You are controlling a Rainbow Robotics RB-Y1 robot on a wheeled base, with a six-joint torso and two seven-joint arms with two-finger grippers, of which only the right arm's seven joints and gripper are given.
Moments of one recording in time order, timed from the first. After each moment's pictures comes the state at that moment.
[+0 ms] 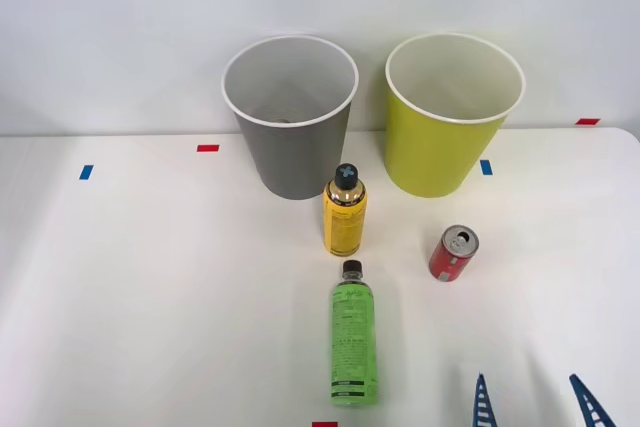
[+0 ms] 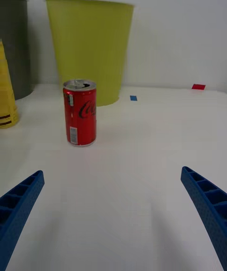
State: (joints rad) arm 0.95 -0.16 0.26 -1.81 -0.03 -0.74 1.61
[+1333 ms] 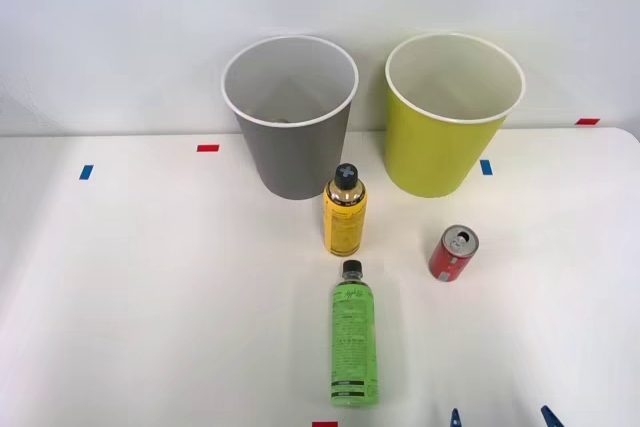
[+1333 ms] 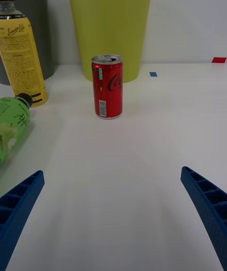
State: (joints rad) arm 1.01 -0.18 0.35 -1.81 -0.05 -0.73 1.64
